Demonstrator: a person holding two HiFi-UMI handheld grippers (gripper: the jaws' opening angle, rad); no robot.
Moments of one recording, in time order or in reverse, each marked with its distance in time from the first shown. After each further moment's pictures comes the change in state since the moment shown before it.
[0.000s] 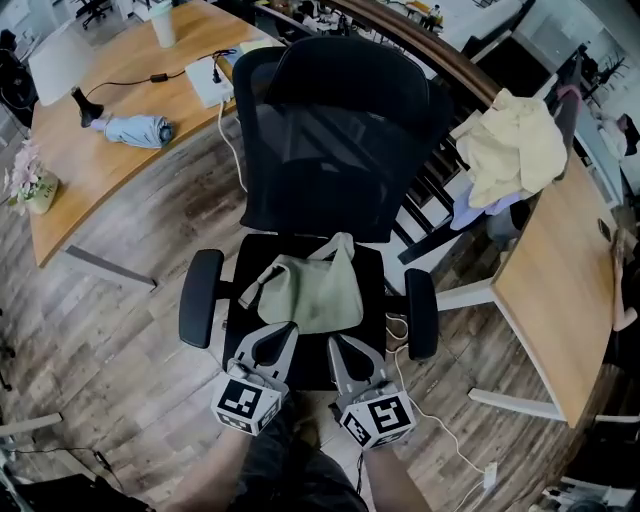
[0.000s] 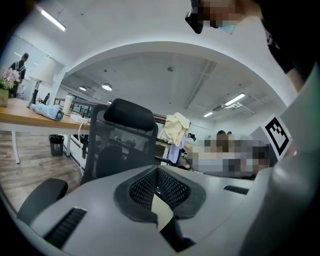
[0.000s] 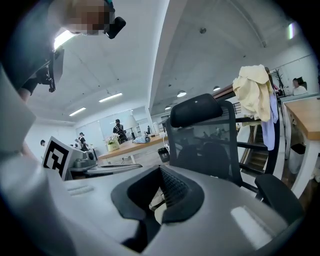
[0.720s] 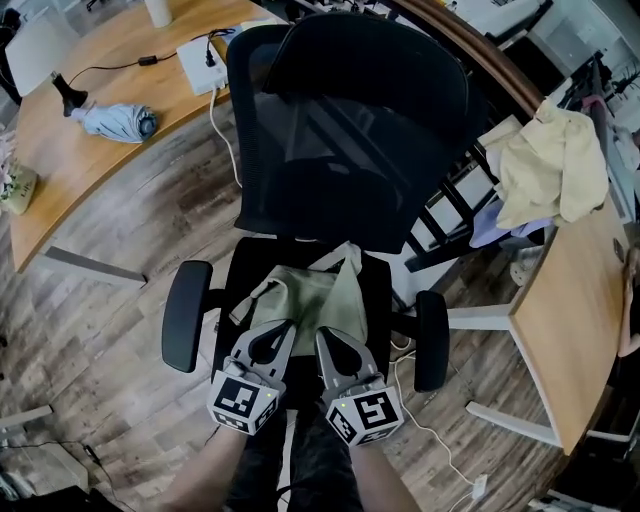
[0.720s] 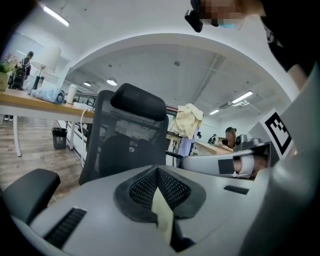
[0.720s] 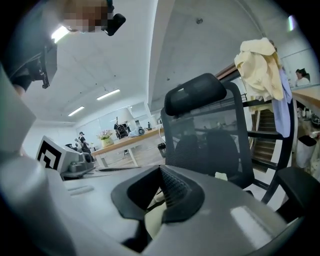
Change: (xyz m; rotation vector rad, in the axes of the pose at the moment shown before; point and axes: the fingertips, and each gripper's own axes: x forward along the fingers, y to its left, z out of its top) left arm 0.064 0.052 -0.035 -0.035 0.048 0.040; right arm 0.084 -0.041 -0.033 0.044 0.050 0.015
